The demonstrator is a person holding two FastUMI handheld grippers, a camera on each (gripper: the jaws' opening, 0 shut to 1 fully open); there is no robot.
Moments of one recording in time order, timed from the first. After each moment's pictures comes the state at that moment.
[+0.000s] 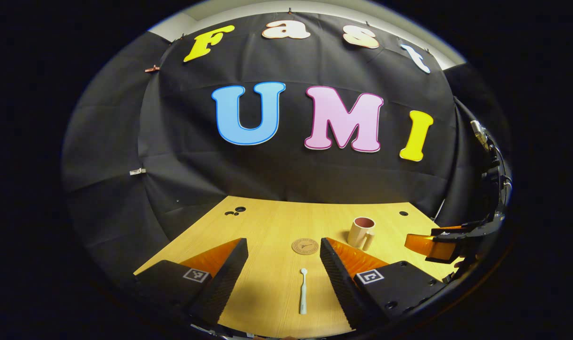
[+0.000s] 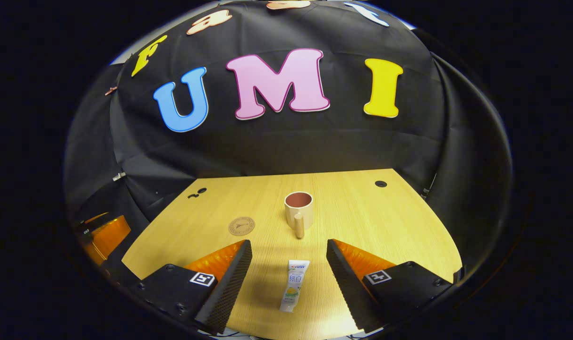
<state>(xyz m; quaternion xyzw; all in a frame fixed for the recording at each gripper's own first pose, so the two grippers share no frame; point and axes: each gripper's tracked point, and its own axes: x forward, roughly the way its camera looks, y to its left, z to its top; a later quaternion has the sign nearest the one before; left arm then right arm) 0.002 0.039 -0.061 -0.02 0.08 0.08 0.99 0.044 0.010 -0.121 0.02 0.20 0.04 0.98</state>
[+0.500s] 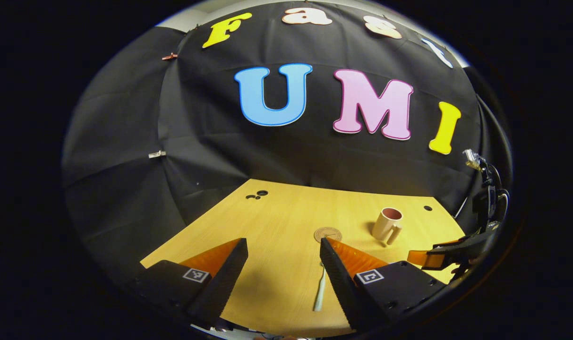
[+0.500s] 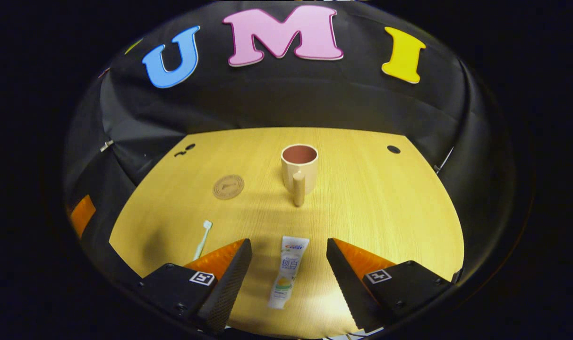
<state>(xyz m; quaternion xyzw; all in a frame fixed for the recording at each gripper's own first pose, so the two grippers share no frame) 0.014 0.077 -0.094 -0.04 0.13 0.16 0.98 0.075 0.009 -0.217 -0.01 0.35 0.04 0.94</state>
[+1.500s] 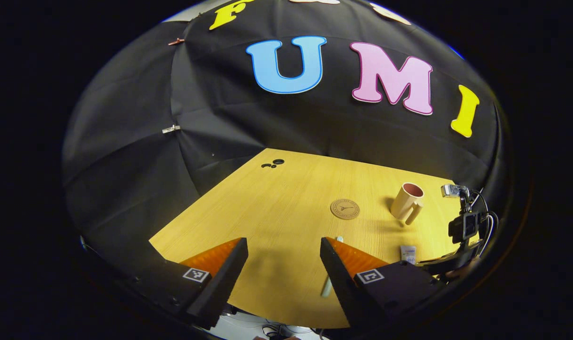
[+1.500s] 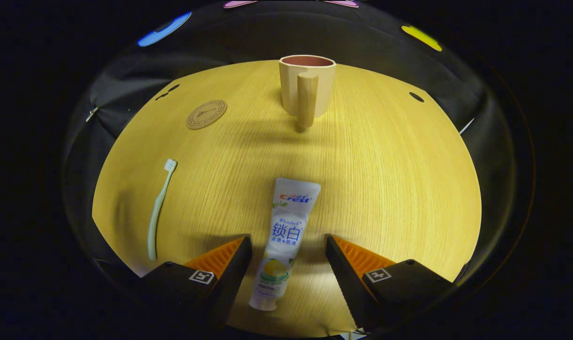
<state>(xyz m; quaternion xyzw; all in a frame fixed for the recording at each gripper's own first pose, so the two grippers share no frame) 0.003 0.078 -0.141 -0.05 0.21 0.20 0.96 0.062 0.002 -0.333 -0.04 0.49 0.03 0.87</state>
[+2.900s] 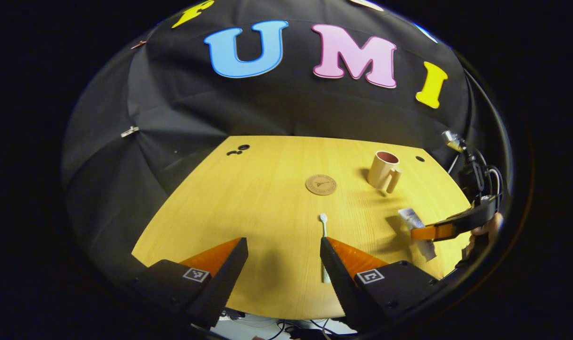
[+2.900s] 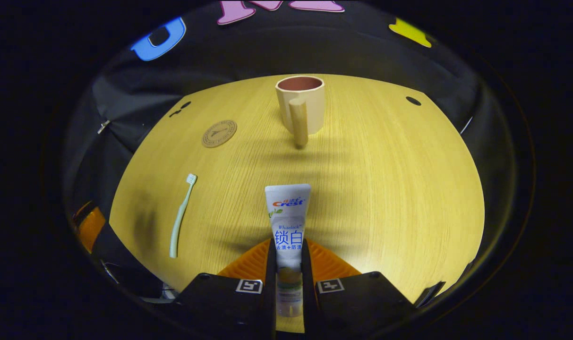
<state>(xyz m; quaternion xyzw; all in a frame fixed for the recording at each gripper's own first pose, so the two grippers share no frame) 0.021 0.060 -0.192 0.00 0.27 0.07 0.96 0.049 -0.009 -0.280 0.02 0.45 0.07 0.89</state>
